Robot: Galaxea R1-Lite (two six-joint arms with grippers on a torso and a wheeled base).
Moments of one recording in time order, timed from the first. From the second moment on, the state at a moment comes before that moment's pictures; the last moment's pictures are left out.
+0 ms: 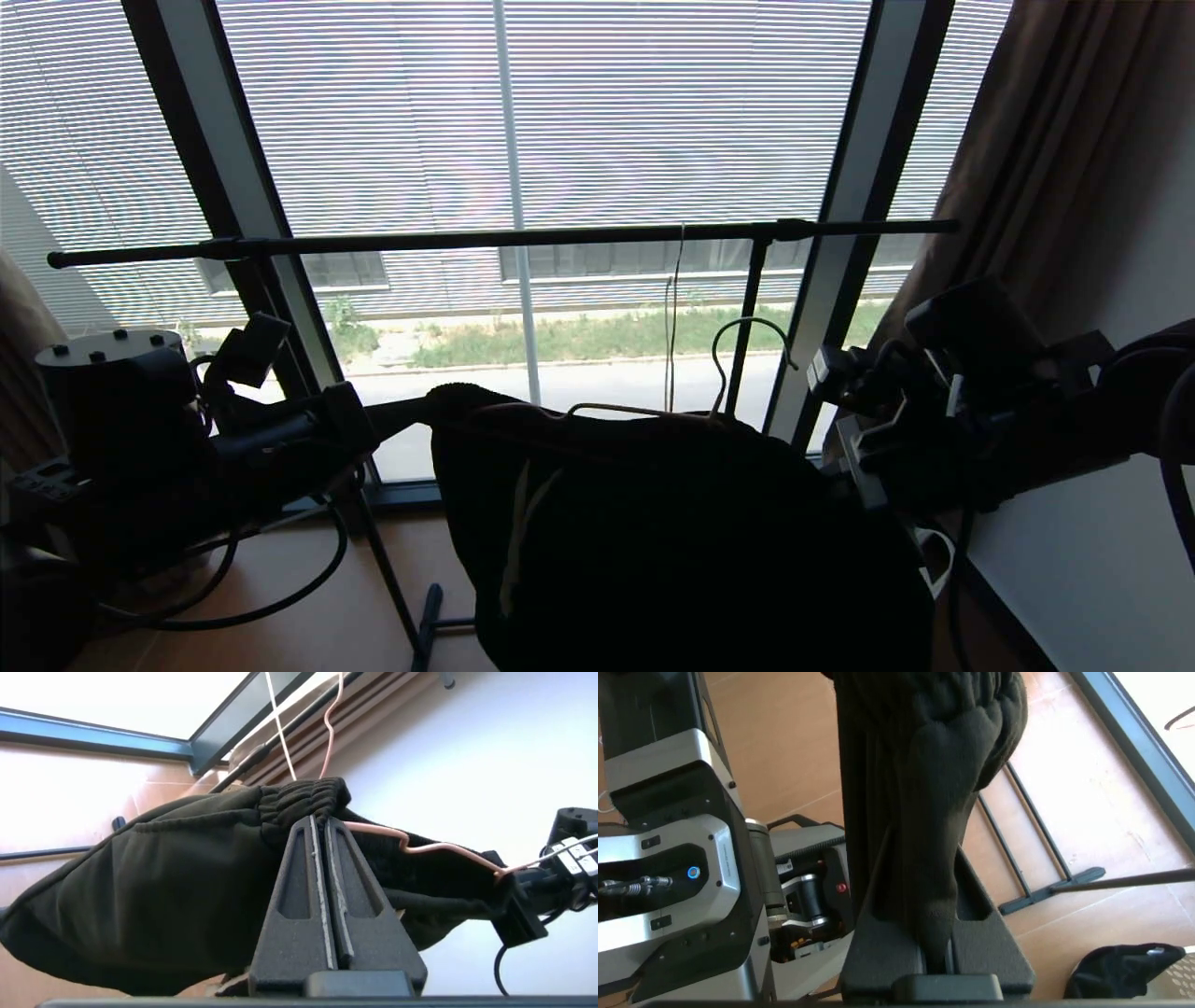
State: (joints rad) left arm -0.22 1.61 -0.49 -0.90 -0.43 -0.71; right arm 0.36 1.73 -1.07 0.34 0.69 -0.53
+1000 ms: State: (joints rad) left arm -0.45 1.51 -0.69 -0.49 -0.42 -0.47; right arm 0.35 1.73 -1.00 0.26 0.61 -0.51
